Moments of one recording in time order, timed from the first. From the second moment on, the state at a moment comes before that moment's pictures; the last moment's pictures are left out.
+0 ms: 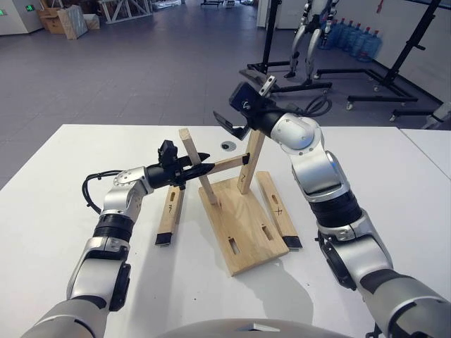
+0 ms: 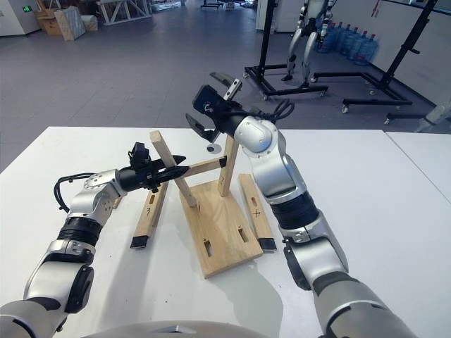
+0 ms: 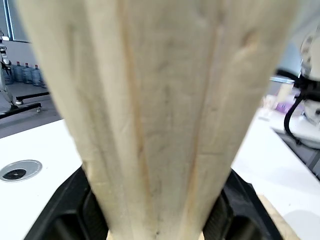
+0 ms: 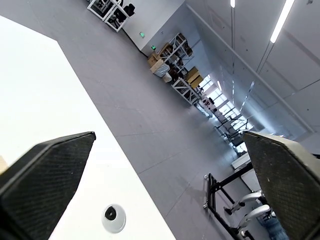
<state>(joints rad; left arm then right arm) -0.58 0.33 0.00 0.56 -0.46 0.15 -1.24 -0.79 -0.28 0.28 -0.07 -0.27 0.44 0.49</state>
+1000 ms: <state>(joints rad) -0.44 0.38 -0.01 0.31 -0.42 0.23 -1.17 -0.74 -0.27 0.28 -0.06 -0.25 0.46 0.49</state>
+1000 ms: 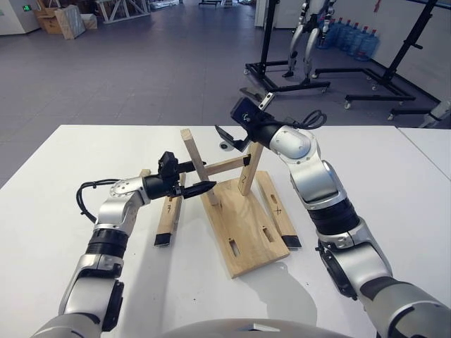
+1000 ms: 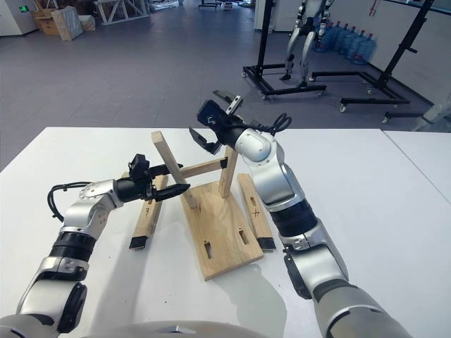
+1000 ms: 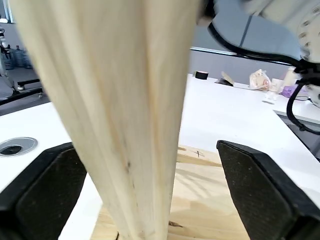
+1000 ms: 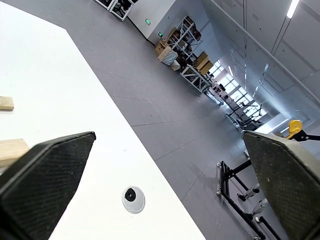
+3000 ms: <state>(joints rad) -0.23 0.40 0.20 0.34 -0.18 0.44 -0.30 -0.73 -0.25 0.19 -0.18 -0.14 0.63 0.44</state>
